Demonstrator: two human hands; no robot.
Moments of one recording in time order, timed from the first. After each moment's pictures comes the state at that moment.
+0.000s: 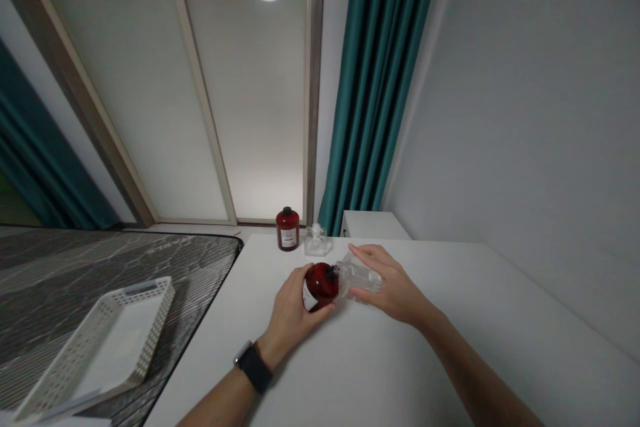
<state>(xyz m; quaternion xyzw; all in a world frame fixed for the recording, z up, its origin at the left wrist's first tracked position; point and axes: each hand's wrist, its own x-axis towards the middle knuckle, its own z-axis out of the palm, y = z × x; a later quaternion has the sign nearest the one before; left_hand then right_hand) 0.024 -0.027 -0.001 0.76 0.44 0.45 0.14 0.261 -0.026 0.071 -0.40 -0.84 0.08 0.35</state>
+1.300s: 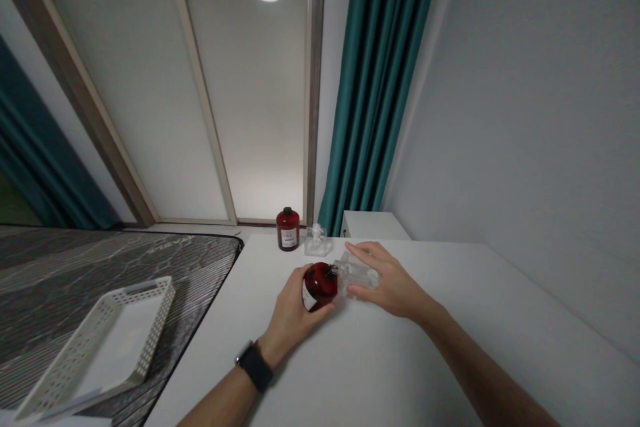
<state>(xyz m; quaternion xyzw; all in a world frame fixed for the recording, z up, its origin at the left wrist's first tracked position) 0.027 -0.028 -0.002 0.75 0.43 0.47 0.19 0.260 -0.022 0.080 -0.38 -0.86 0.09 0.33</state>
